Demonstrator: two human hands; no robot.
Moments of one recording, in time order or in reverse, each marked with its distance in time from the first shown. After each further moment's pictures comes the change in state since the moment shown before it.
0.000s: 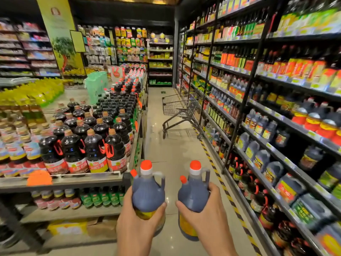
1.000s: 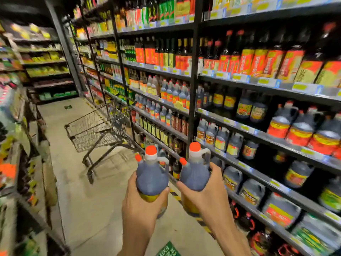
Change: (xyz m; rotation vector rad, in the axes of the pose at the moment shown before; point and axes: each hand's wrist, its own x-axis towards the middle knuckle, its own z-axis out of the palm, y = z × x) left_hand 0.596 0.001 0.481 -0.118 -0.528 0.101; right_hand 0.648 0.060 0.027 -0.063 0.572 0.157
